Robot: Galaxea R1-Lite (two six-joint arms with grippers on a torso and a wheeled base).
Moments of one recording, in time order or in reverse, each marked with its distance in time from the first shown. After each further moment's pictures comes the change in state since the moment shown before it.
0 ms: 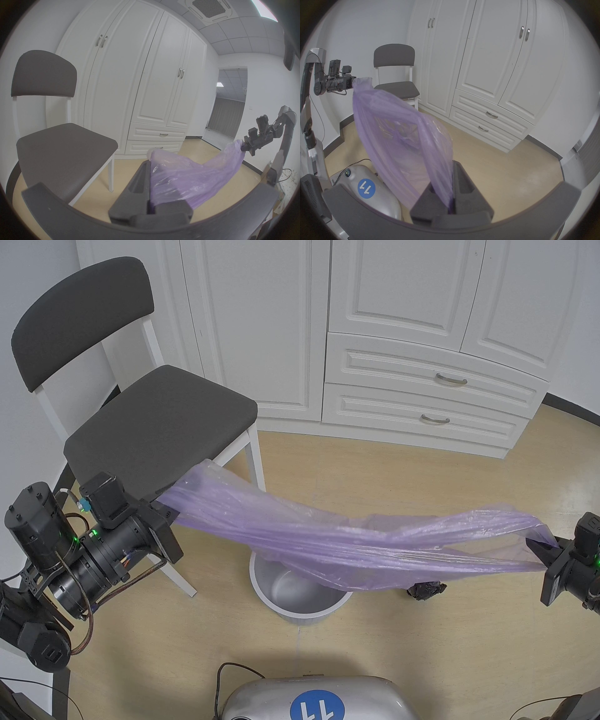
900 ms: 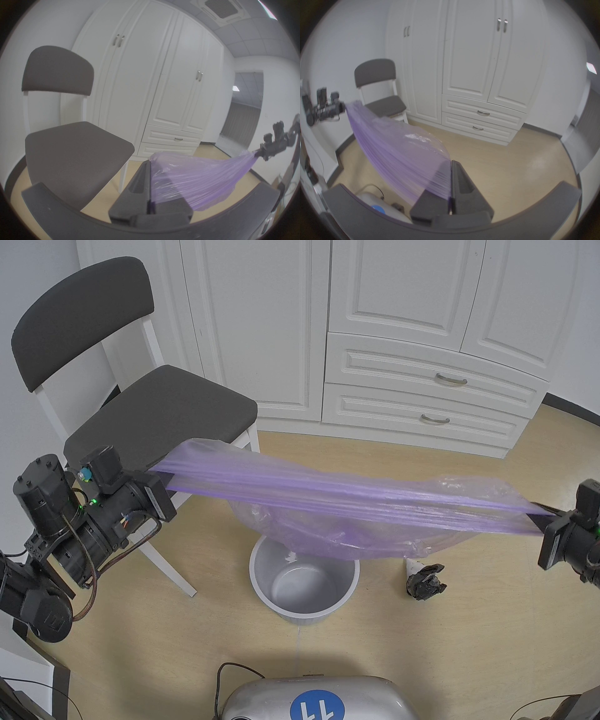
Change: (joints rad) left arm 0.101 0.043 -0.135 0.085 0.088 -0.077; right arm -0.025 0.070 -0.111 0.000 -0.074 0.199
